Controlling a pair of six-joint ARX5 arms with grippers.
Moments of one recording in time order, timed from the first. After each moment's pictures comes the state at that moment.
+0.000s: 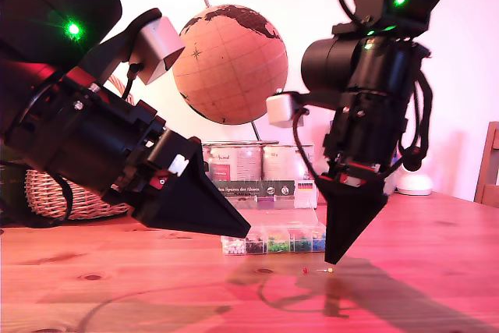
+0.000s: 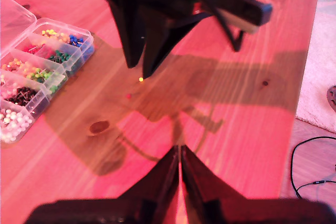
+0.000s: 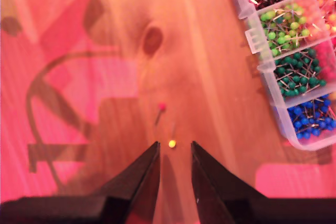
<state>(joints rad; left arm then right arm) -0.79 1.50 0.46 0.44 0.33 0.08 0.53 1.87 1.19 -0.69 -0.20 -0.76</state>
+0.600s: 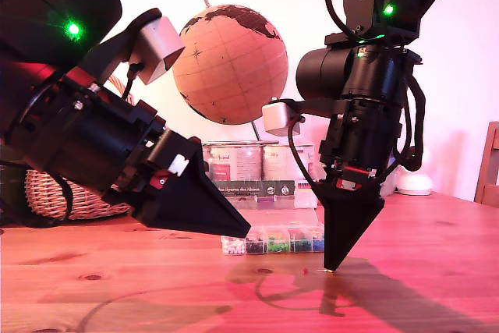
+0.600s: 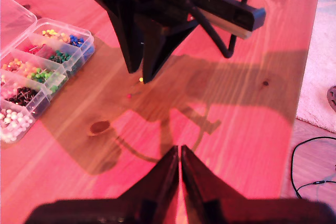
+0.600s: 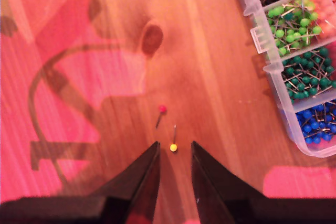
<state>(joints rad) -0.79 1.50 0.46 0.44 0.33 0.08 0.53 1.89 1.21 -0.72 -0.20 -0.76</state>
